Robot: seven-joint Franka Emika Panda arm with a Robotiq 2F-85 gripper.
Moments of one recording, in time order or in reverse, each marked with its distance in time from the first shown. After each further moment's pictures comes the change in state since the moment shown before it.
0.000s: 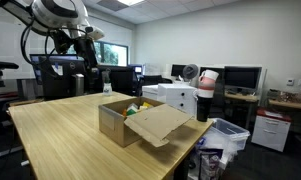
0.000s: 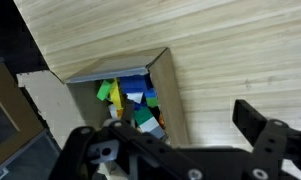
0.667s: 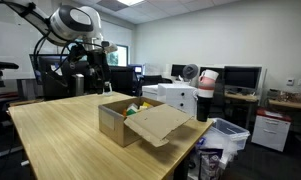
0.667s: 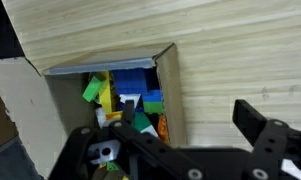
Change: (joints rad) arm 0.010 0.148 -0.100 0.041 0.009 0.081 -0.145
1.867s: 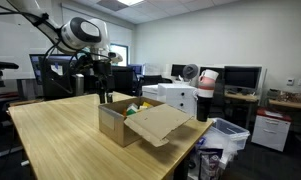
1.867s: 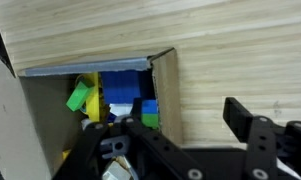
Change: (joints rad) arm 0.013 0.123 -0.026 0.047 0.004 0.000 -0.034
